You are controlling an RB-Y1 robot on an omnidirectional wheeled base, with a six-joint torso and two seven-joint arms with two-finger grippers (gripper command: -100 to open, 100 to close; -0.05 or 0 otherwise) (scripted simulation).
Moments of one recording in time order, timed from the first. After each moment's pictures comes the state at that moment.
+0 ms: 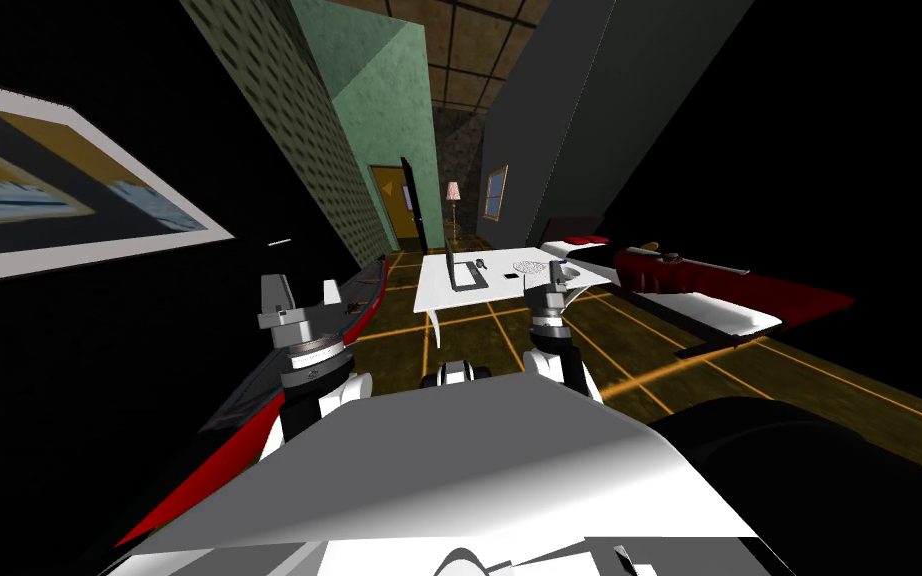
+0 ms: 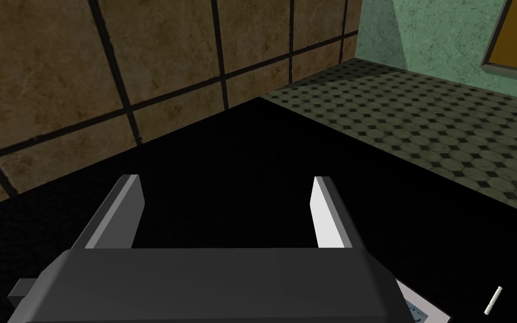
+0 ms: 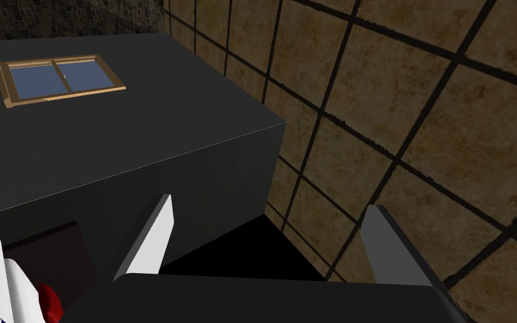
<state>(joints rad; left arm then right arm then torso) 0.54 -0.04 0.06 -2.39 -0.10 -0.58 0.15 0.54 -0.05 -0.01 -2.39 -0.08 -0.37 -0.06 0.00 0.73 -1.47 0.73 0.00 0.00</state>
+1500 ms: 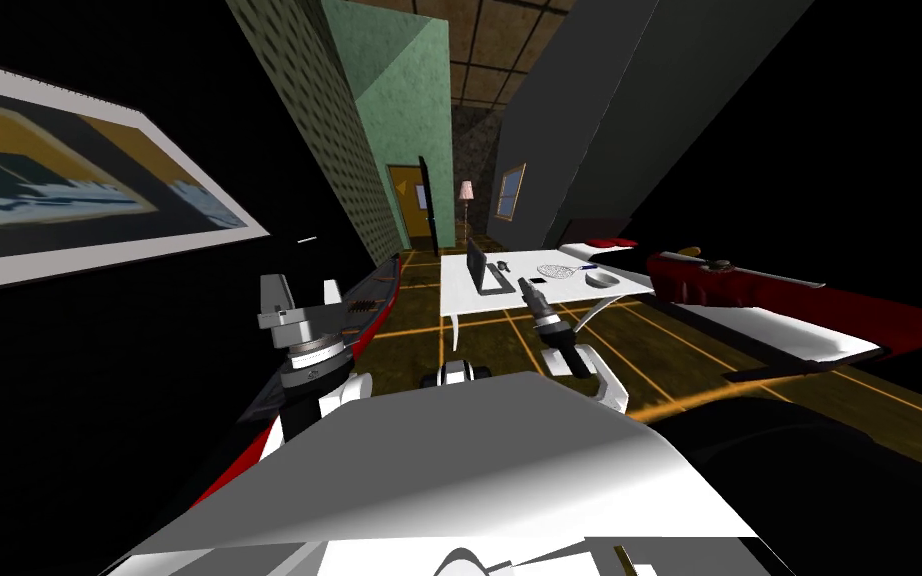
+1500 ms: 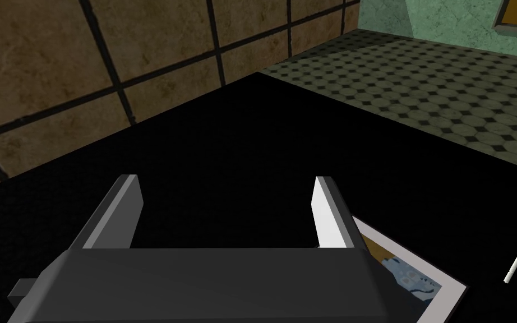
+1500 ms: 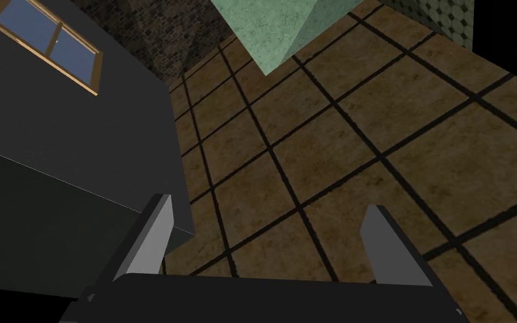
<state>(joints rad) 0.54 -0.04 0.06 -2.39 -0.10 -0.58 0.15 0.49 -0.34 -0.15 -2.19 0.23 -0.30 0.22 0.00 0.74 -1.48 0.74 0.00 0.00</state>
